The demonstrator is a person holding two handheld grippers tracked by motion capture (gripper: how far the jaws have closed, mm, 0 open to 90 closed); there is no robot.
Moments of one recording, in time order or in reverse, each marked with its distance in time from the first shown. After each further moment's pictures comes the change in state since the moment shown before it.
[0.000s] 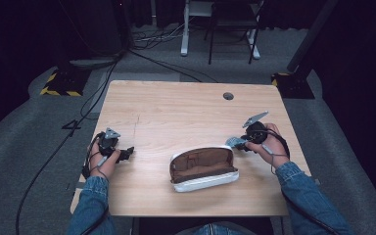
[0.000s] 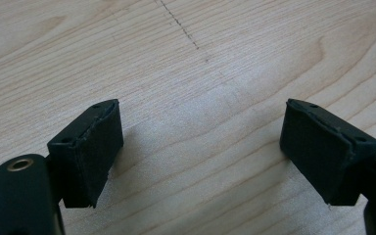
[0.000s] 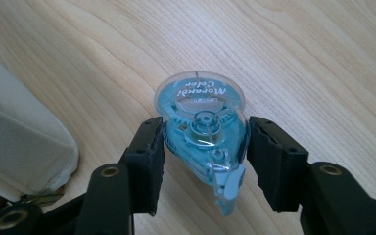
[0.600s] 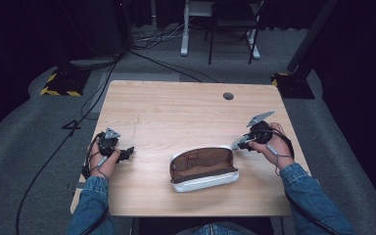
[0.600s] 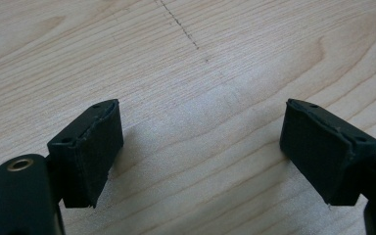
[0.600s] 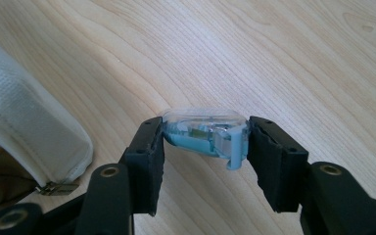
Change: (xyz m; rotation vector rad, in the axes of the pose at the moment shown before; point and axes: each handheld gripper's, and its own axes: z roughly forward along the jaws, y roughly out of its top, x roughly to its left) left arm 0.000 0.000 0.000 0.000 0.000 0.000; right arm 0.003 -0.002 -0.017 -0.037 -0.008 -0.003
